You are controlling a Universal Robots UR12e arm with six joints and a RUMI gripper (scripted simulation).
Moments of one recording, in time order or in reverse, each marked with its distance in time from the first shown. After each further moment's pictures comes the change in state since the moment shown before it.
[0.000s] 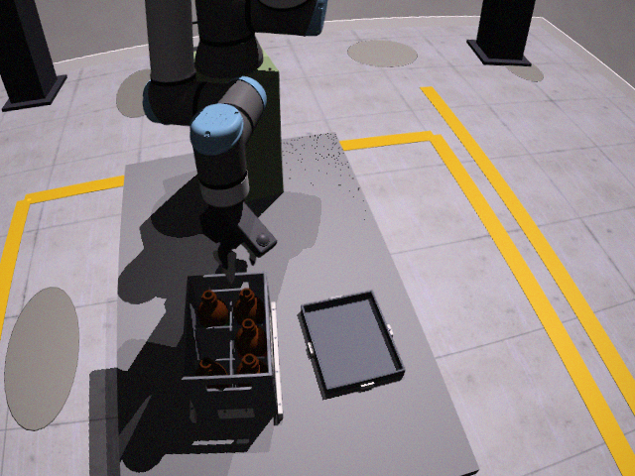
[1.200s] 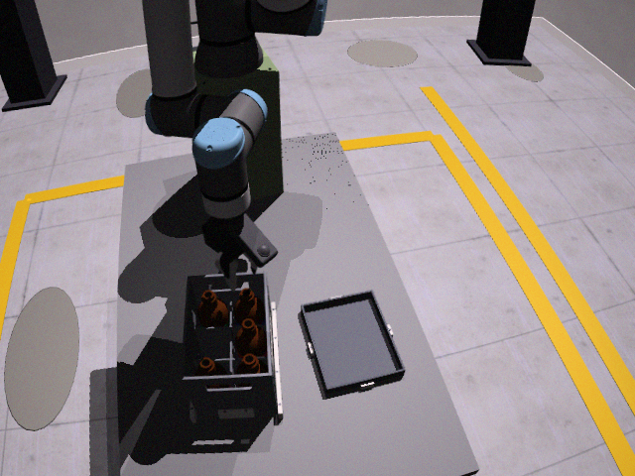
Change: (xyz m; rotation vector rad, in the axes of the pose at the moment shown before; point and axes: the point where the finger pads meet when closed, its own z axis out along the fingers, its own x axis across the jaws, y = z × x) arm 0.000 0.000 0.029 0.000 -0.001 0.000
